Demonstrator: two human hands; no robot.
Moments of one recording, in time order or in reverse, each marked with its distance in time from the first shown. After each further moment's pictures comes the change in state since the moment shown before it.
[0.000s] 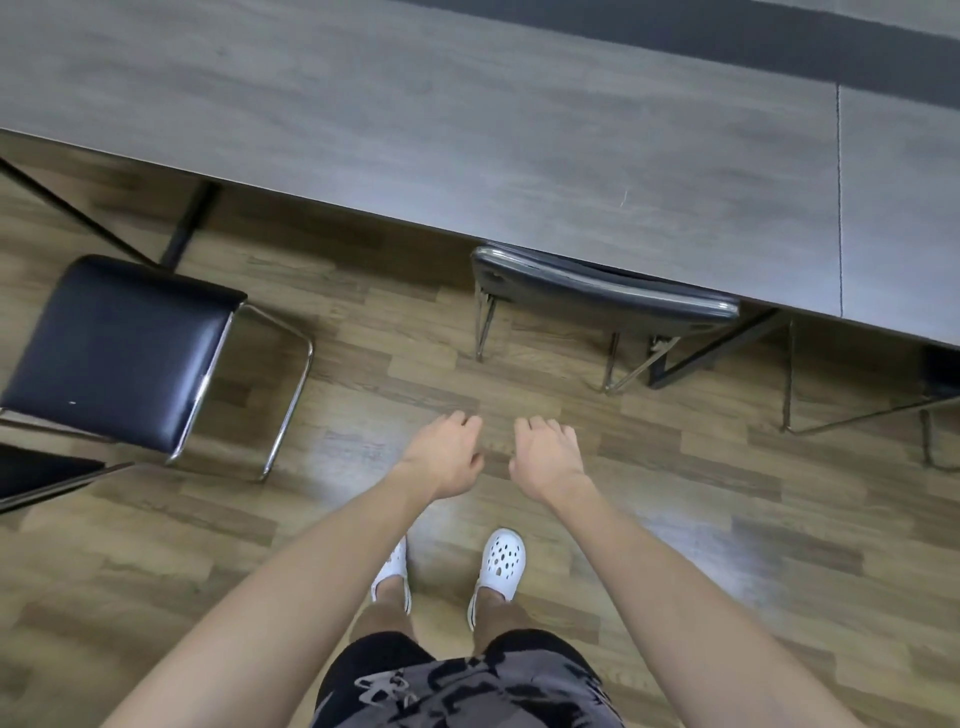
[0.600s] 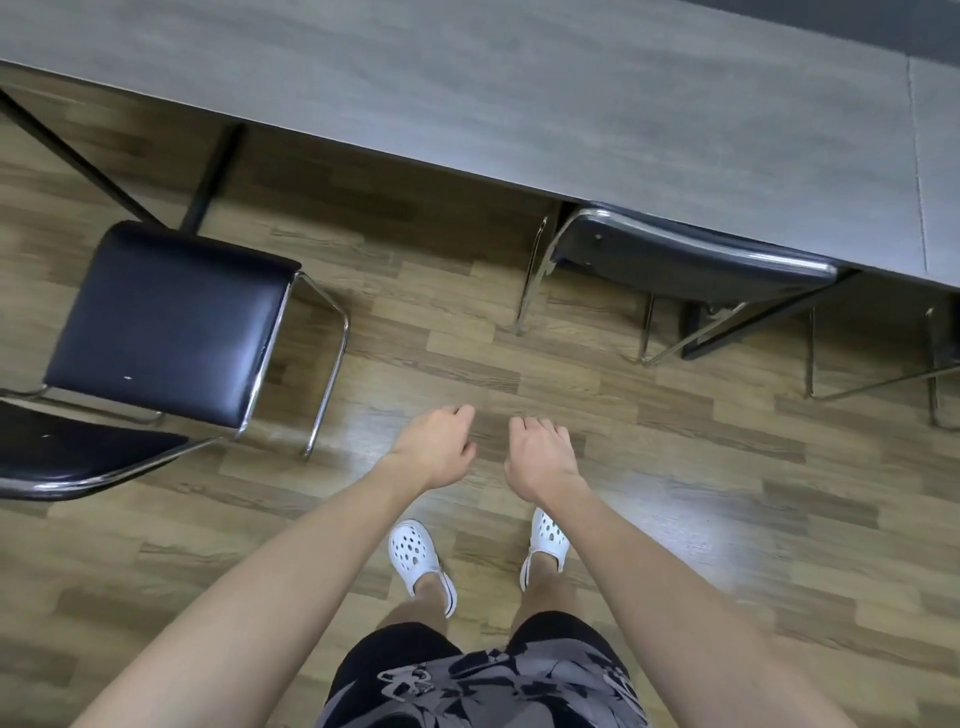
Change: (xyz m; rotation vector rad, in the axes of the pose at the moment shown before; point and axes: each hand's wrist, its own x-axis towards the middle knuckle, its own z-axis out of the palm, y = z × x) left_hand -0.090 -0.178 0.016 -0.079 -0.003 0.019; right_hand -0.012 -0.192 0.054 -0.027 -0.004 0.015
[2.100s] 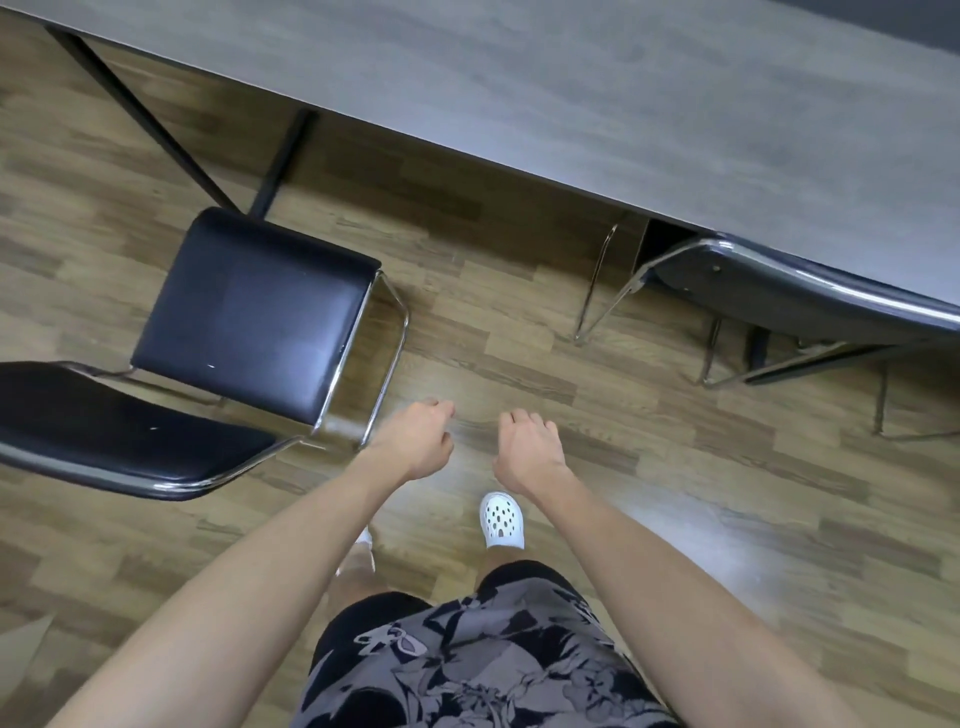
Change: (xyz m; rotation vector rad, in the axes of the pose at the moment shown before) left_hand -0.021 -0.162 -0.042 -0.033 -0.007 -0.152; right_hand 0.078 -0.146 -0.009 -0.048 -0.065 -0.078
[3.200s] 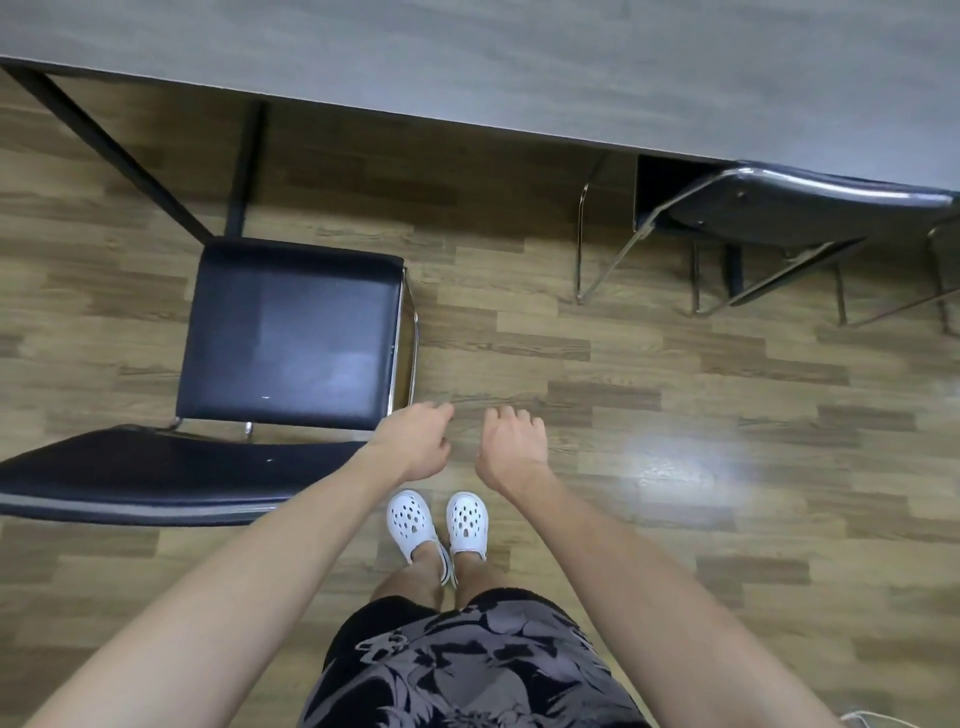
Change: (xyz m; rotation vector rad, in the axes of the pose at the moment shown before) left_hand -0.055 -0.188 -0.026 0.157 -0.103 0.254; right_hand -0.008 -0.230 0.003 0.087 -0.001 0.279
